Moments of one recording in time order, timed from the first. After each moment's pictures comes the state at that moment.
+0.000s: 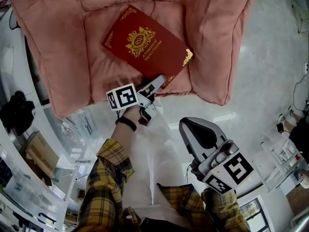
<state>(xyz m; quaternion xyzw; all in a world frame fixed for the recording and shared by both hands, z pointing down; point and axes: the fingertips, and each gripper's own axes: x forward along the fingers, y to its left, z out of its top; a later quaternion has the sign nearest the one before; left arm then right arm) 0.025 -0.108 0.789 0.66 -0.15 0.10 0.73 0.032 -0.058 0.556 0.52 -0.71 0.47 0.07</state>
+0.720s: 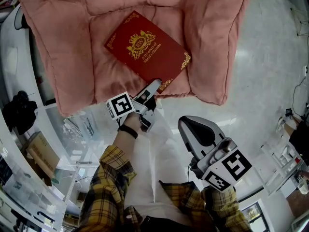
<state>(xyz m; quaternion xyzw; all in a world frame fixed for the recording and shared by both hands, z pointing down) 0.013 -0.115 0.755 0.61 -0.17 -0.01 0.78 0.030 -0.065 0.547 0.52 -0.71 0.47 0.07</state>
